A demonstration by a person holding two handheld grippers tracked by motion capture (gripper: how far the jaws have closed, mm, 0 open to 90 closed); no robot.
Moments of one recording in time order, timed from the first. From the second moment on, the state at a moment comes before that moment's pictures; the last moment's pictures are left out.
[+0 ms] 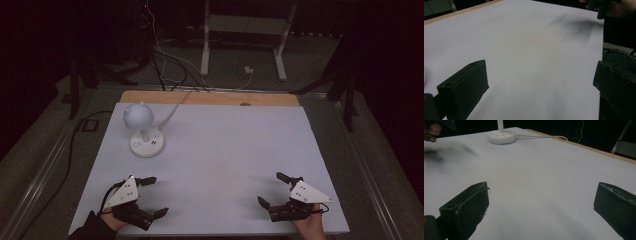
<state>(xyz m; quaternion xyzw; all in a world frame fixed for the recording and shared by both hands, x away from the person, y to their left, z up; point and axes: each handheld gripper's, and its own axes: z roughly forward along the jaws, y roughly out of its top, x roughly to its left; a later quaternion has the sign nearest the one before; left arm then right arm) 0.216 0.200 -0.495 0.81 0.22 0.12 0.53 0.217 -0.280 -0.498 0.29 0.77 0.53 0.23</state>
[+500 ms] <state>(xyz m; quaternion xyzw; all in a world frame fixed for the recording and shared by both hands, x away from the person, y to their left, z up) 0.216 0.191 -0.480 0.81 0.20 0.11 0.54 0.216 -0.279 -0.497 0.29 0.76 0.53 0.23</state>
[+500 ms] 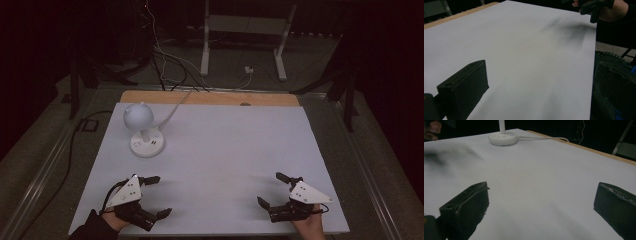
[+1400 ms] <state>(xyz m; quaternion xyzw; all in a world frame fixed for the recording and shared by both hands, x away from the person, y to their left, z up) 0.241 0.200 -0.451 0.76 0.31 0.18 0.54 0.217 -0.275 -0.498 0.29 0.76 0.53 0.21</state>
